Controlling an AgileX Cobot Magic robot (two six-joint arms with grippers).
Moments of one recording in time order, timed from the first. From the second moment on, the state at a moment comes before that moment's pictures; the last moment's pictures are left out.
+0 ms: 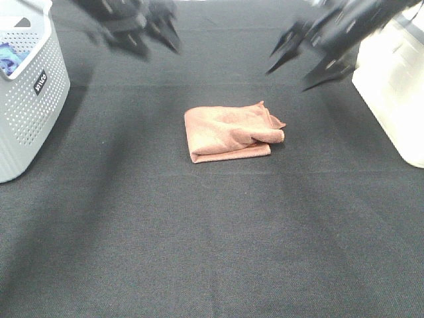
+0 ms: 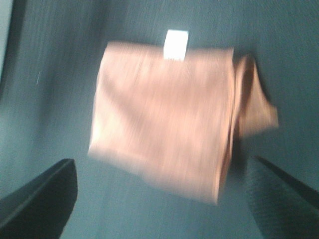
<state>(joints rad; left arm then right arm) -0.27 2.13 -1.96 -0.44 0.88 0.17 0.05 2.14 -1.86 0.59 1.12 -0.31</state>
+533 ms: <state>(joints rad) -0.27 1.84 -1.96 -0.10 1.21 0.04 0.05 1.83 -1.80 0.33 1.21 -0.18</state>
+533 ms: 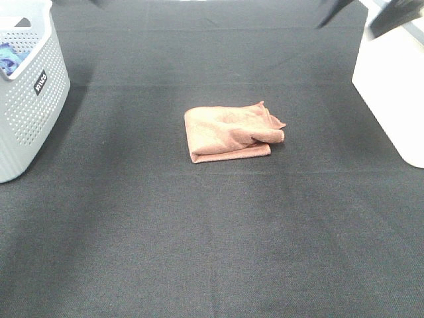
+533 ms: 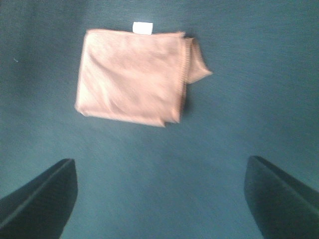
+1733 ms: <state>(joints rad) -0.27 0.34 -0.61 0.01 1.11 0.04 0.05 0.51 -0.62 0.12 1.18 -0.16</state>
